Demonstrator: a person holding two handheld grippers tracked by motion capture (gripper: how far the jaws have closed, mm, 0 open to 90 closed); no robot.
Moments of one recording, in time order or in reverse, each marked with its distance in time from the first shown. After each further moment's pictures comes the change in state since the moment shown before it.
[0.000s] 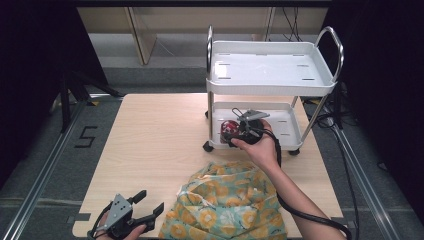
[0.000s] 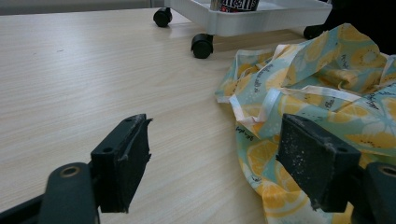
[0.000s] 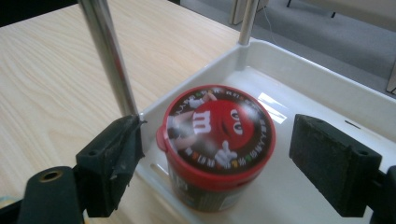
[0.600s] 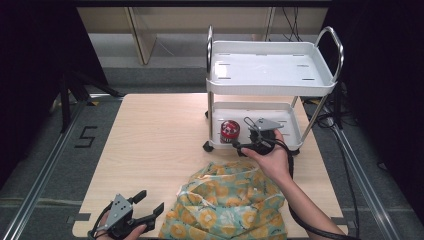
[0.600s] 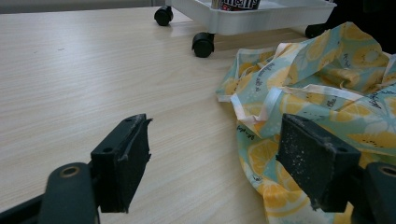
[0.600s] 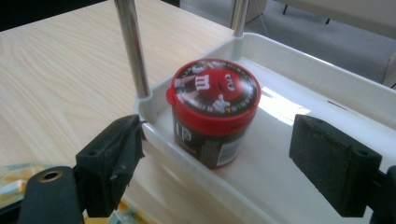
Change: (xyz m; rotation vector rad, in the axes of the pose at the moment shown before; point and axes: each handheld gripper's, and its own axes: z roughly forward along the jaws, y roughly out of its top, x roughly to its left) left arm 0.002 0.000 0.003 -0.021 -0.020 0.026; right arm 0.002 -0.023 -0.035 -0.024 0.006 0.012
